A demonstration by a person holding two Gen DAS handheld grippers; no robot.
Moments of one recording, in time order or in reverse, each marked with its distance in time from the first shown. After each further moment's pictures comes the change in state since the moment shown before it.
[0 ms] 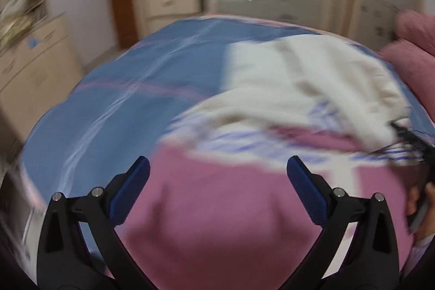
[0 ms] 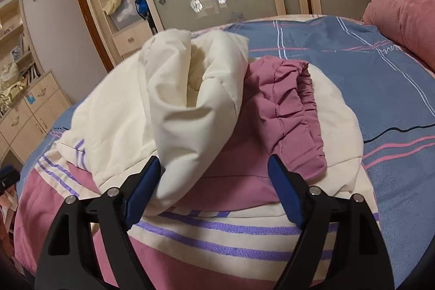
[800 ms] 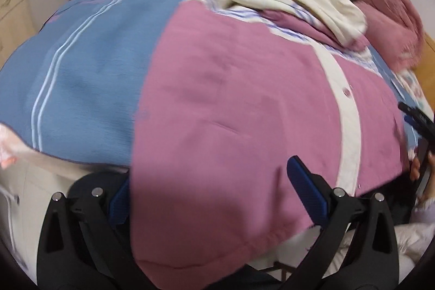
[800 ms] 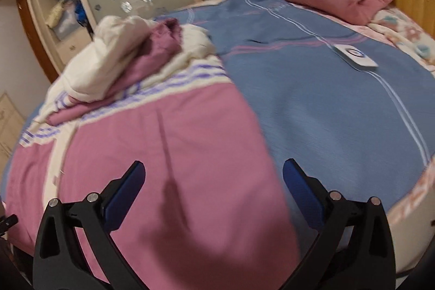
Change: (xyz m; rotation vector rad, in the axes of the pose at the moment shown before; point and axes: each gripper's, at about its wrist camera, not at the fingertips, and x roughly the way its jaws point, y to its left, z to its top) left arm -0.021 0.060 -0.118 0.131 0.228 -0.324; right arm -0.153 -0.036 -0.125 0.213 0.099 -0.372
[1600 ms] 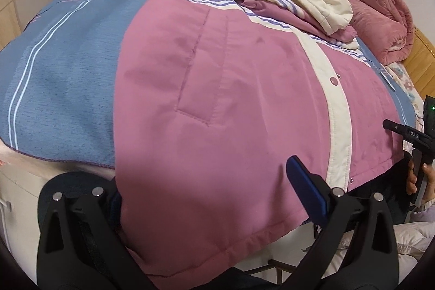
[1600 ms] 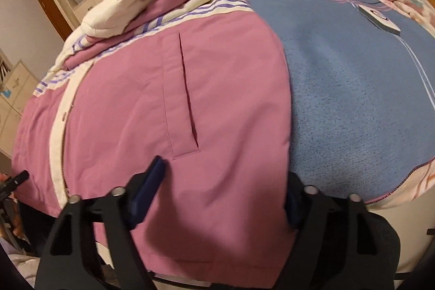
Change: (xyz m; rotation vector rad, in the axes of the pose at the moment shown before) left arm 0.018 -0.012 -0.003 0.007 0.010 -0.076; right arm 0.001 0.005 -0.035 -0.070 0.183 0.144
